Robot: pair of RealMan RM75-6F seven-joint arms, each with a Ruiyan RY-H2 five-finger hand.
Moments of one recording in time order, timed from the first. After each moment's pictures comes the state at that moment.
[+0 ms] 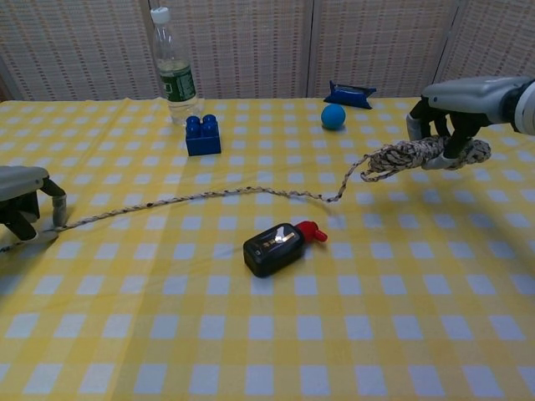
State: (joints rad) left arm -0.62 -1.46 -0.12 -1.46 0.73 0.96 0.57; right arm 0.83 -1.36 0.13 -1.37 -0.94 0.78 -0.34
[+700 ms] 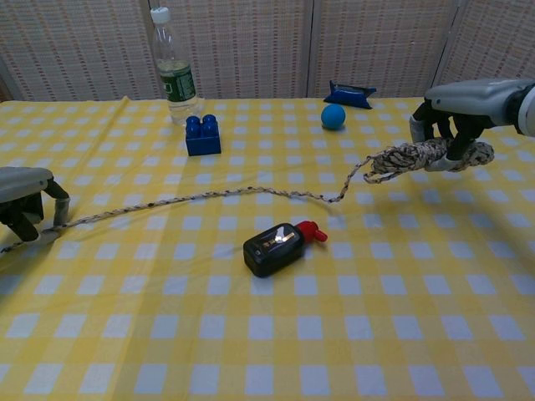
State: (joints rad) left arm -0.64 -1.45 -0.10 -1.47 0.74 0.97 0.55; right arm 0.83 -1.36 0.13 -1.36 -0.94 0.77 -0.33
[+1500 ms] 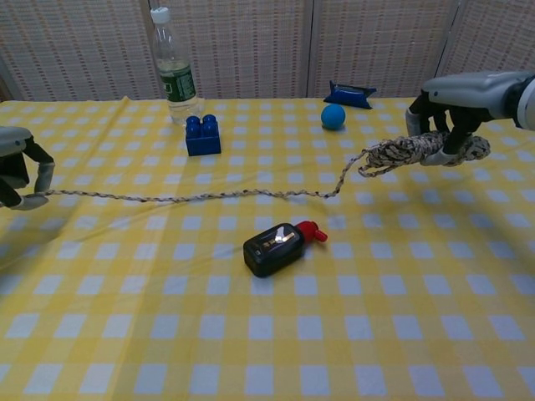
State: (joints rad) left arm -0.61 -1.32 -0.12 -1.58 0.89 1.03 0.43; right arm 0.83 -1.35 0.14 -1.40 -0.95 0.79 -0.34
